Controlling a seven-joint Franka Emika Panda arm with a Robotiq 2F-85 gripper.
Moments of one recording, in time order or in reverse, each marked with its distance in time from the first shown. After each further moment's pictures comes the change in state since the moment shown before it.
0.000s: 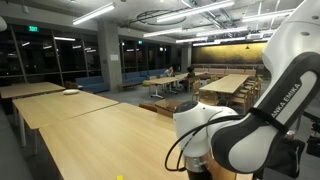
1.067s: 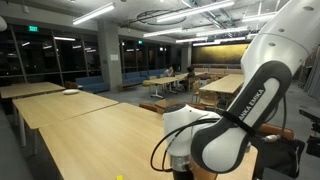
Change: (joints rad) arm 0.029 0.135 -0.047 0.107 0.048 0.092 -0.025
